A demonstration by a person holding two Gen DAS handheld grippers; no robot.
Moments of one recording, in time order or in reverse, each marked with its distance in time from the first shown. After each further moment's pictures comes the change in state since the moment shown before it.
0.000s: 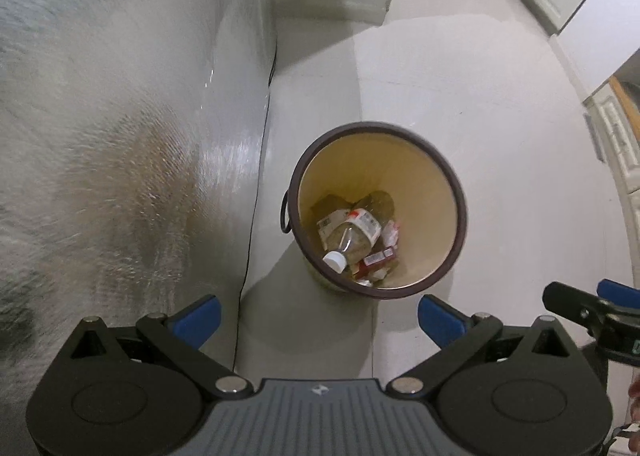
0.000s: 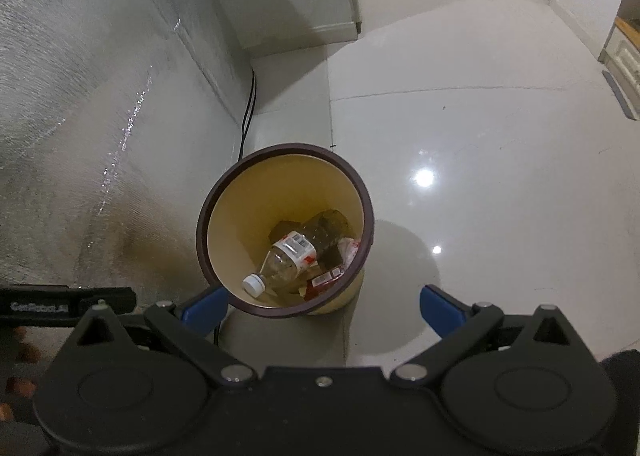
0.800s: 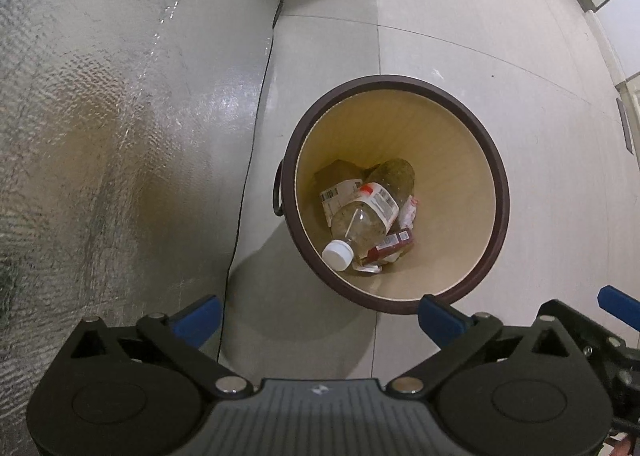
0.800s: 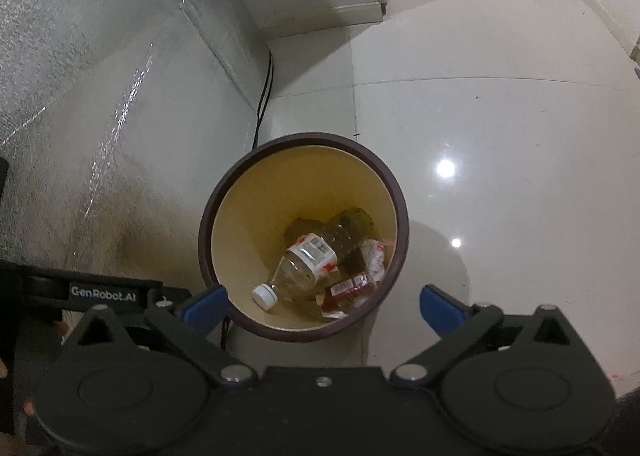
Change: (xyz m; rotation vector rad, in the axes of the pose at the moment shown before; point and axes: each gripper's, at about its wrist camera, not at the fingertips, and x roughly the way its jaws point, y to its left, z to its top) left arm 0.104 0.000 0.039 -0.056 0.189 0.014; right arm 0.074 0.011 0.021 -0.022 0.063 0.053
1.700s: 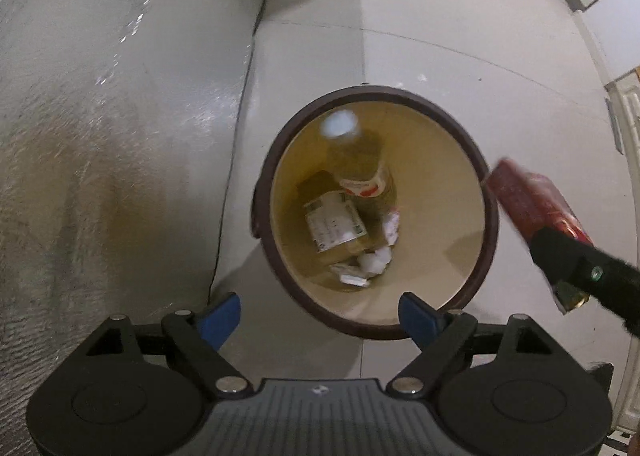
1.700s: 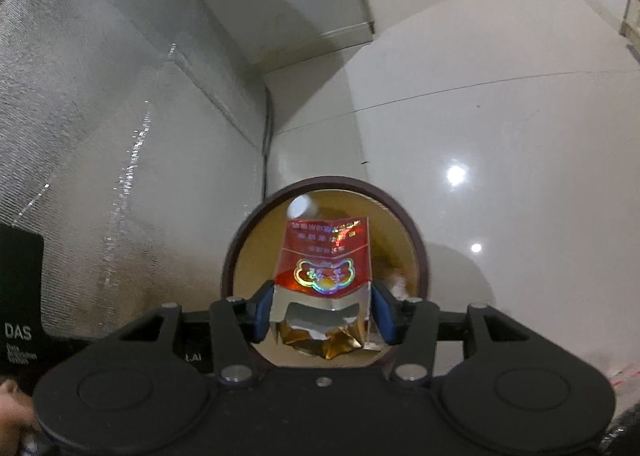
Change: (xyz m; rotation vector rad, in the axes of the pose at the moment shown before) left arm 0.015 -0.006 0.018 0.011 -0.003 -0.037; right arm 0.004 -0.002 0.026 0.136 -0.077 0.098
